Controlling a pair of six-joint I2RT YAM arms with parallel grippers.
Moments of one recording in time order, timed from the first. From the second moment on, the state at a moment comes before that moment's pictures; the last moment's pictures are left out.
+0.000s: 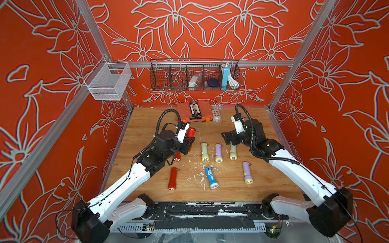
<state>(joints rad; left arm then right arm) -0.55 0.99 0.83 -0.18 0.13 -0.10 0.51 1.17 1.01 -0.37 -0.08 0.10</state>
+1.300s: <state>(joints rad) -0.50 0.94 0.54 0.30 0.82 0.02 0.58 1.32 1.17 -0.19 -1.22 0.07</state>
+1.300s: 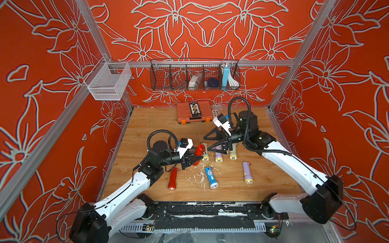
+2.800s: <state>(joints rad) -0.50 0.90 0.54 0.20 0.83 0.05 0.64 1.44 1.20 -0.28 -1.26 0.02</state>
